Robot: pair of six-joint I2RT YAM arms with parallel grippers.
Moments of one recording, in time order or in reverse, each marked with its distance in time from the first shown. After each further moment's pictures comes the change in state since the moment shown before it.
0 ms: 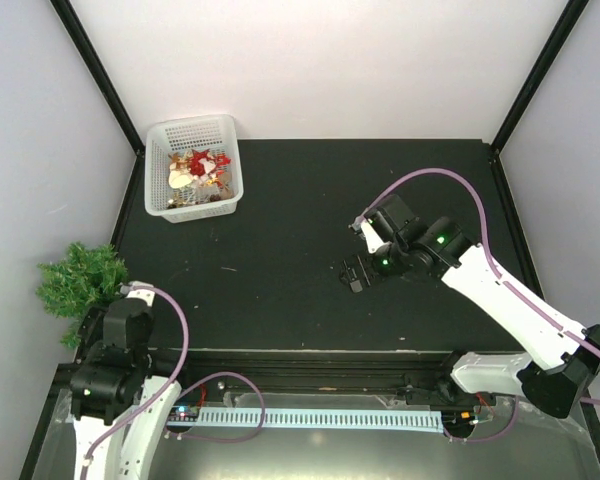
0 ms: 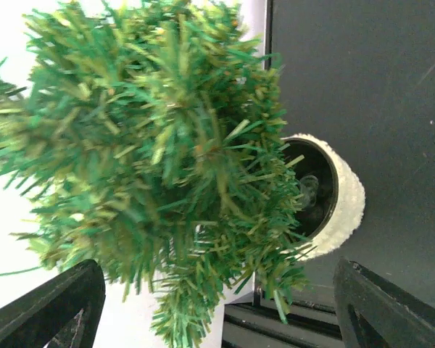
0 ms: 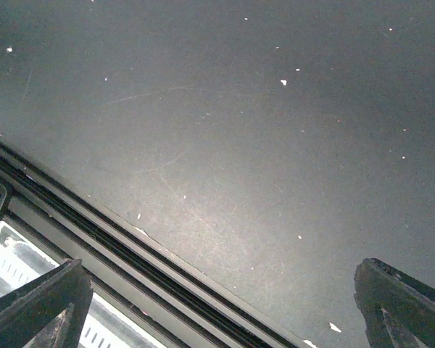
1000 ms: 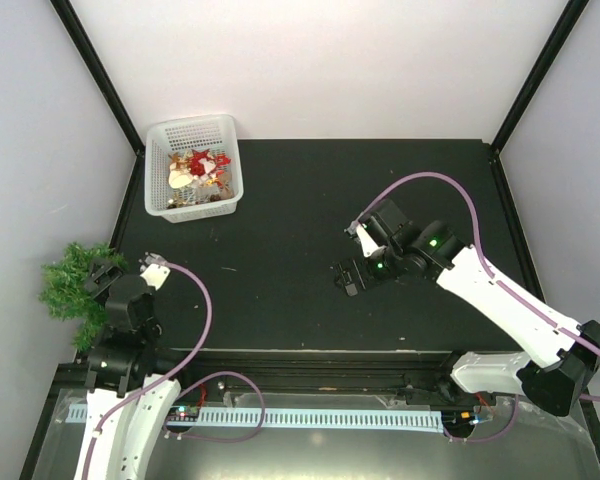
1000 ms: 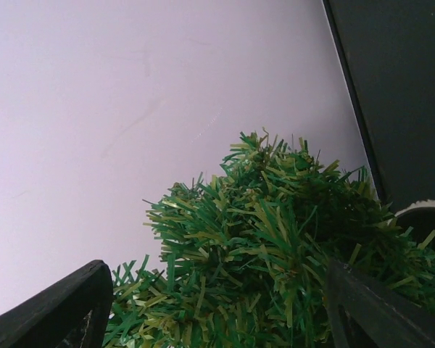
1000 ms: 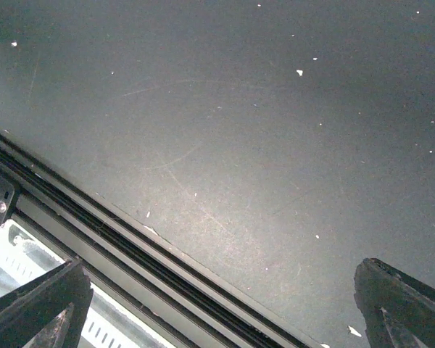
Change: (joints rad) left arm 0.000 0.079 -0.145 0.586 -0.071 0.667; right arm 0.028 0.013 -0.035 0.037 -0.017 0.043
